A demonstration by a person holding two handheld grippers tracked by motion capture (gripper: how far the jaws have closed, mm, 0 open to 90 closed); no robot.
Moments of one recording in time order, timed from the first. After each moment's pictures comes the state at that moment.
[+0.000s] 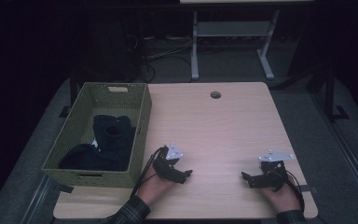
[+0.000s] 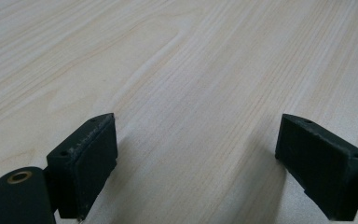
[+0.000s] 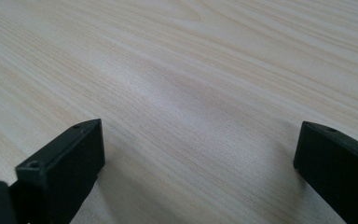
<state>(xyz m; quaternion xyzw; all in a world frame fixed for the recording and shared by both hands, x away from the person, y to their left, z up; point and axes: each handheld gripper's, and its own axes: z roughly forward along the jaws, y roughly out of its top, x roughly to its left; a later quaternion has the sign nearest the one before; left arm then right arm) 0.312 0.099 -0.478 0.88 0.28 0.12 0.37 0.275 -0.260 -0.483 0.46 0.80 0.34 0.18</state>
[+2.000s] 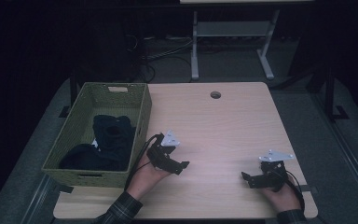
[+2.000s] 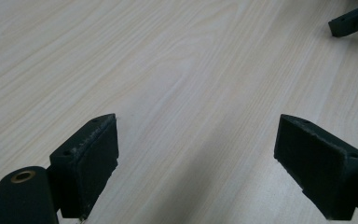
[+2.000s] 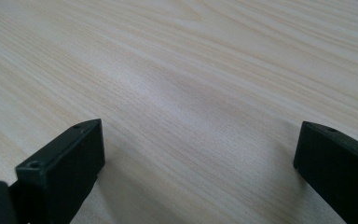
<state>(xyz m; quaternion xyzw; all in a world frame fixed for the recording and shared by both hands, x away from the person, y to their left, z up) 0.320 0.108 -0.414 0.89 0.27 0.11 0.36 0.275 -0.260 -0.483 0.46 0.80 0.34 0.17</state>
